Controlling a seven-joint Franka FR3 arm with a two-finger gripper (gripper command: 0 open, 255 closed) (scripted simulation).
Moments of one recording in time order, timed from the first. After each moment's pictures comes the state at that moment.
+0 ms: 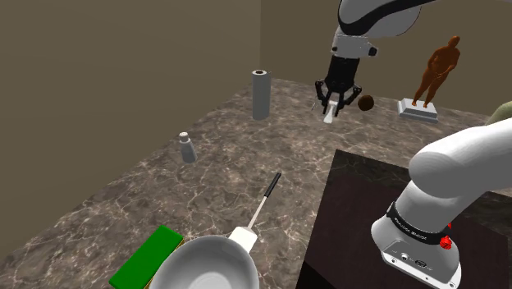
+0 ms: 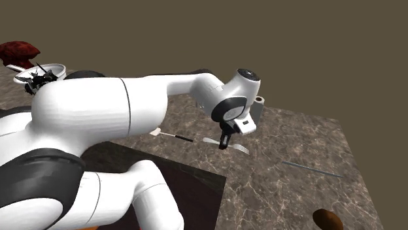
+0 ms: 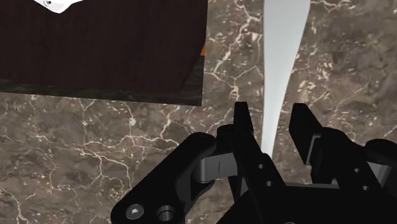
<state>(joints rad) -0.37 -0.64 0.07 -2.59 0.17 1.86 0.85</state>
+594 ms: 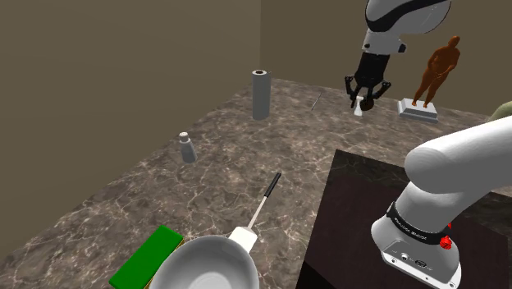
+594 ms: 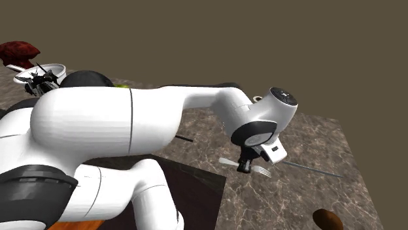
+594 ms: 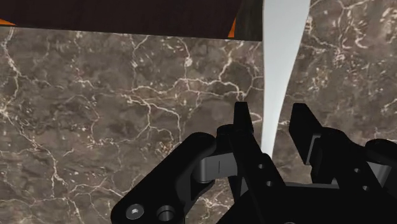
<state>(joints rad) -0.49 -0.62 -0.11 -2.57 0.03 1.84 0.63</state>
